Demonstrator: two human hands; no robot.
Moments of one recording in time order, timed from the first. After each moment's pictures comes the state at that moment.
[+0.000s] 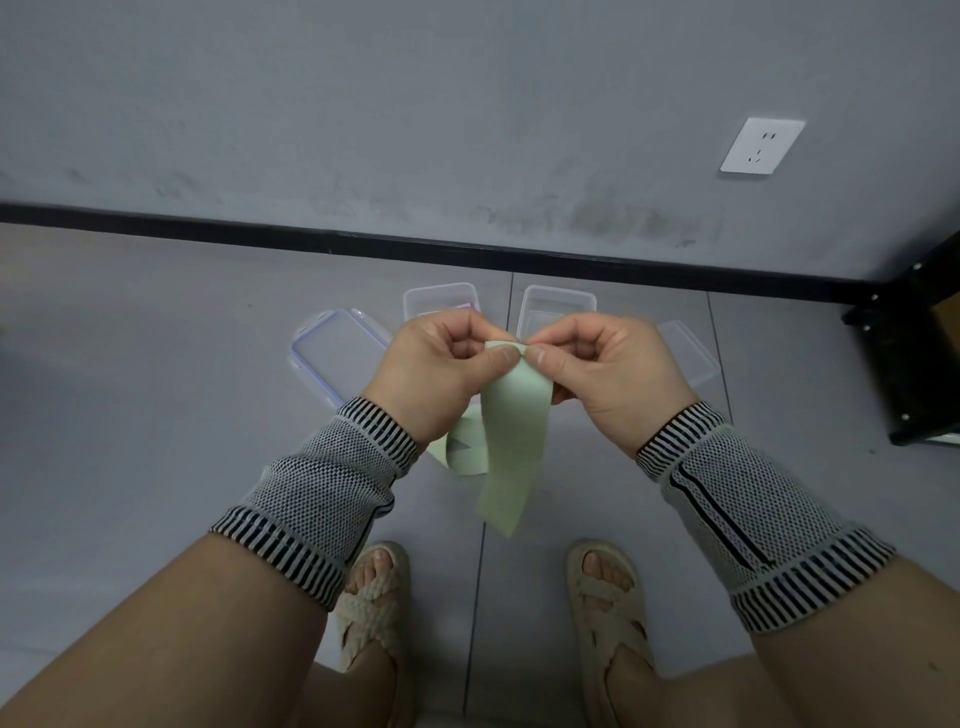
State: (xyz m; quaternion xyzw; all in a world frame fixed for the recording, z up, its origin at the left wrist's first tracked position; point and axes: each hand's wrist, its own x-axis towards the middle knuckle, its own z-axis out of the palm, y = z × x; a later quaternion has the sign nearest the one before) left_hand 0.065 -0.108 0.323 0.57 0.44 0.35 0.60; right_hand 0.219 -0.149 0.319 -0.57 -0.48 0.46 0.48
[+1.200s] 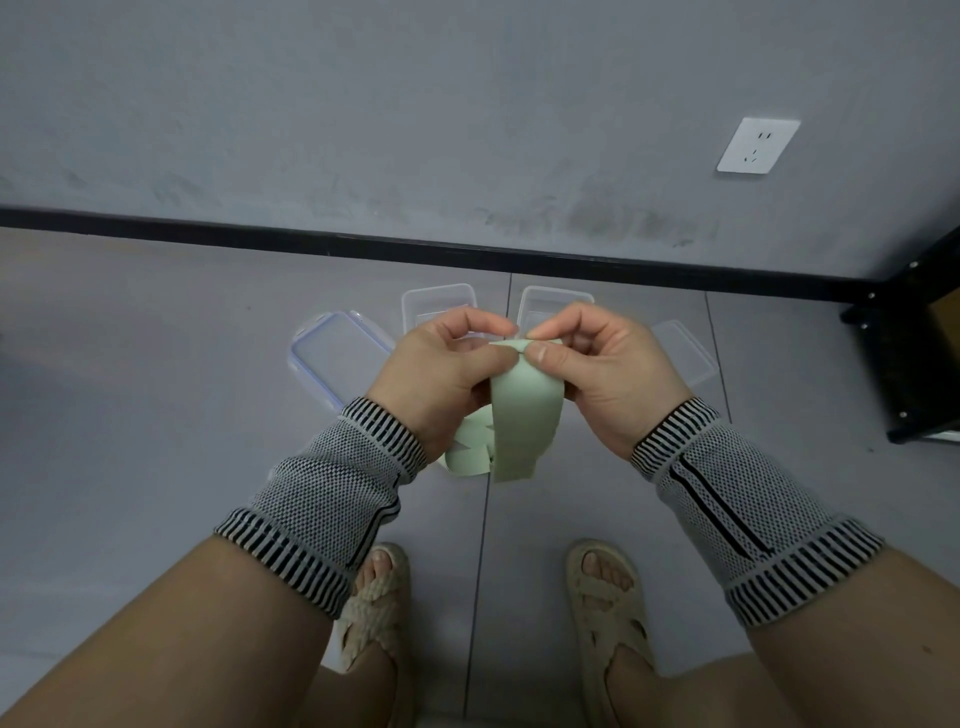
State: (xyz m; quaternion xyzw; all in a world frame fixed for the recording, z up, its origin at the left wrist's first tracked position) left_hand 0.073 -0.111 0.330 0.43 0.44 0.34 0.72; right_hand 0.219 -0.147 0.314 -0.52 -0.42 0.52 0.53
